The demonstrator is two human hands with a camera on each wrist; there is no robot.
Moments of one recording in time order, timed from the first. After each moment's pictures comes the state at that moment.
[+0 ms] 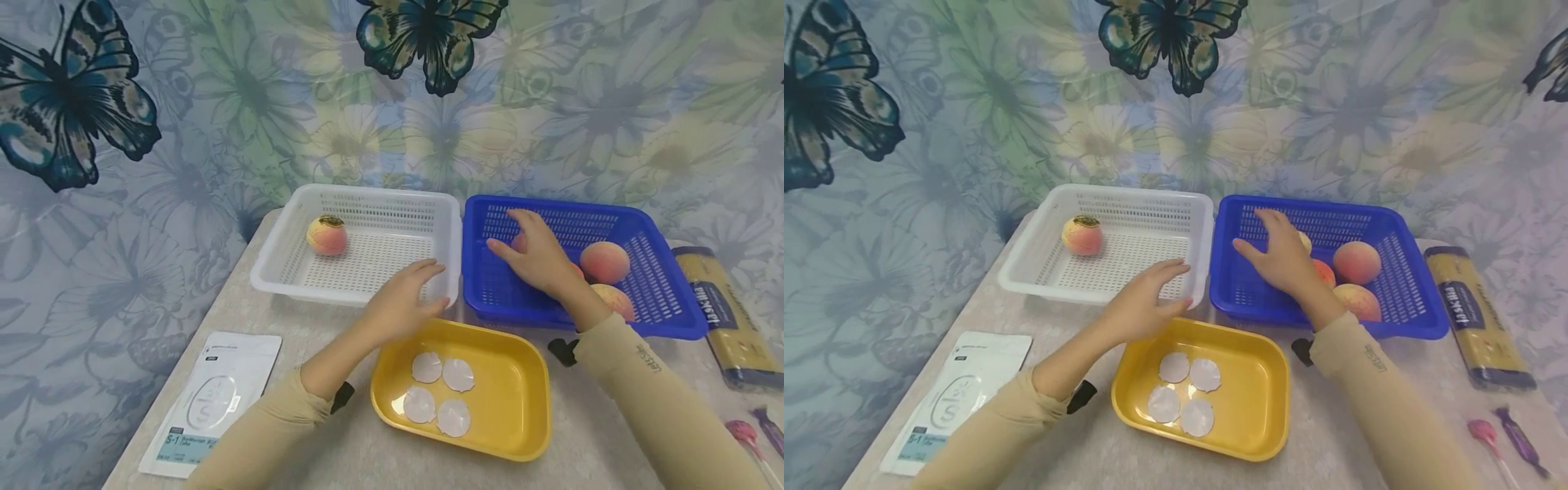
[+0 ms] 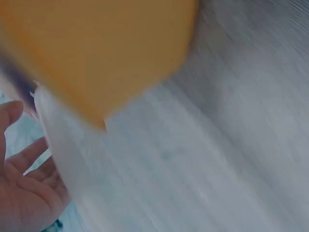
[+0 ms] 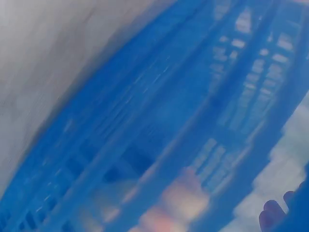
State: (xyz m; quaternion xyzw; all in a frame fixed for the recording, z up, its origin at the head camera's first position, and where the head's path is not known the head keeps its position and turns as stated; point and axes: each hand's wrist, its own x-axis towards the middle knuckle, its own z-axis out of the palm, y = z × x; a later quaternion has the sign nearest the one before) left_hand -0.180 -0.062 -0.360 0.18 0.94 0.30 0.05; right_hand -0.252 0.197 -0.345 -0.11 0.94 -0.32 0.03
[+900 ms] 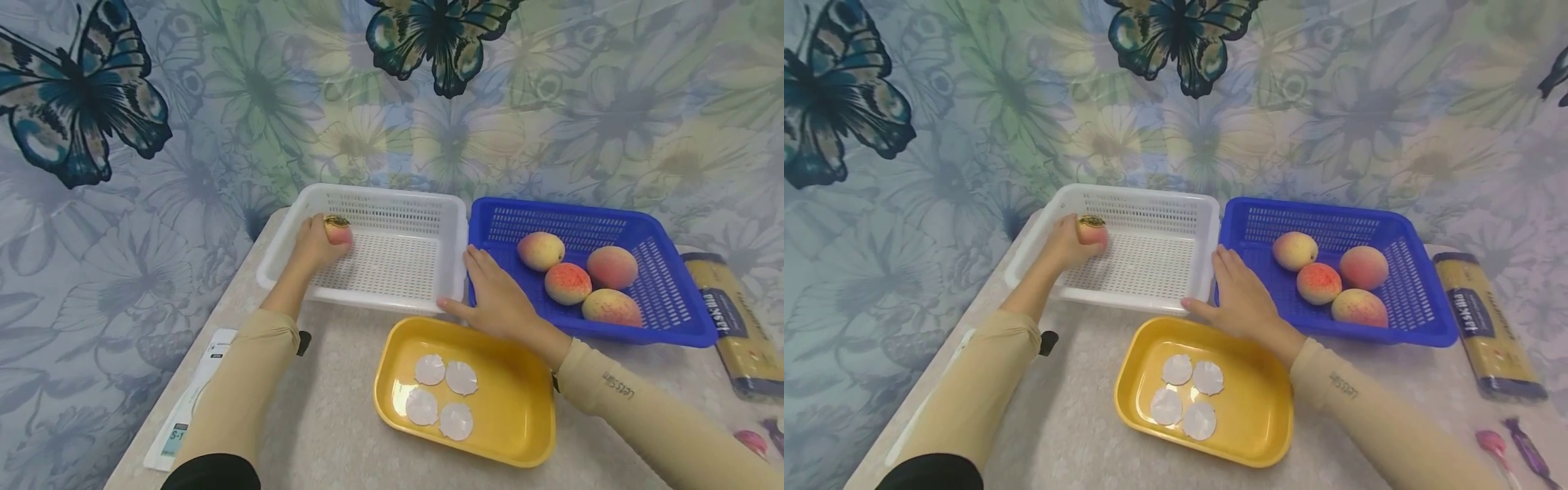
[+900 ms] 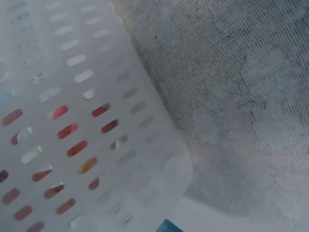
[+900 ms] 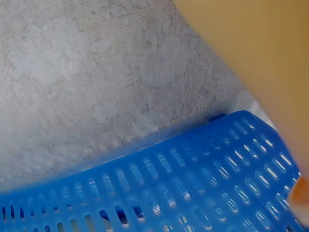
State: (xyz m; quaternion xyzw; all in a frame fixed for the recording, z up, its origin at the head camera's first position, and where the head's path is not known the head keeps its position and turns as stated) left_hand -0.276 -0.207 -0.383 -0.09 0.95 0.30 0.04; right_hand -0.204 0.137 -0.381 -0.22 0.95 -0.20 0.06
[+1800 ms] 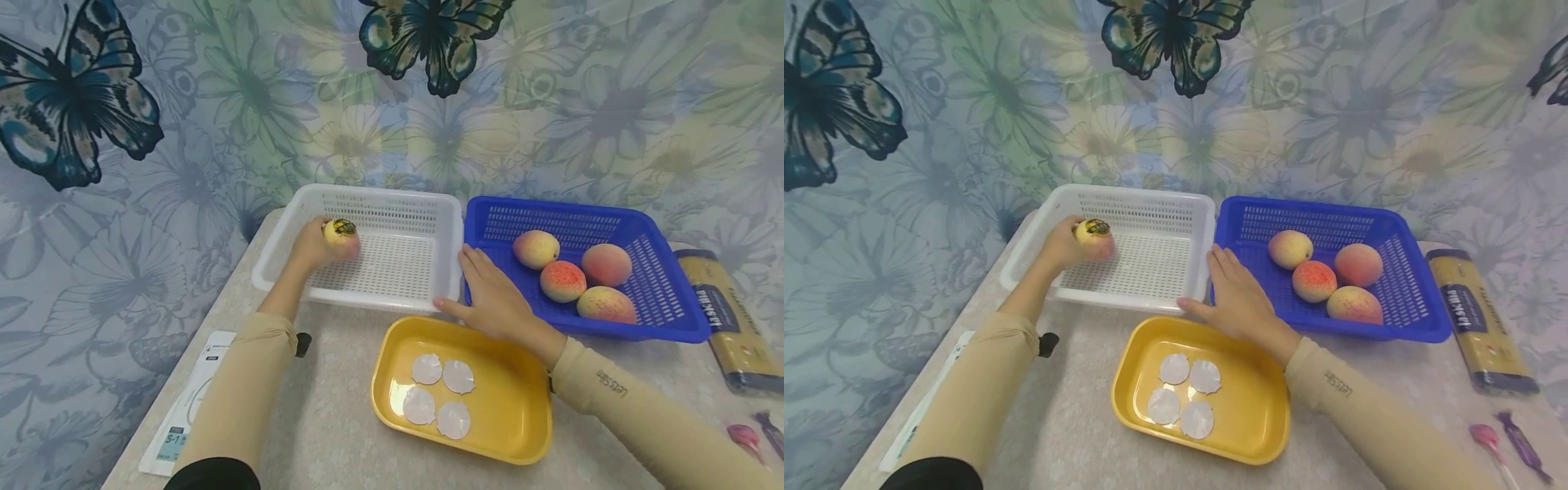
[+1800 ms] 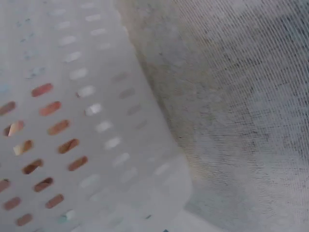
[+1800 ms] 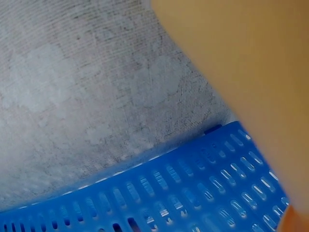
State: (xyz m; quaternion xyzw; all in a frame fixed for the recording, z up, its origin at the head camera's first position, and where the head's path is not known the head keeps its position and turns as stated) left_hand -0.283 -0.204 -0.388 -0.07 0.93 0.37 0.04; right_hand -0.204 0.139 -0.385 -0.22 0.95 -0.20 0.07
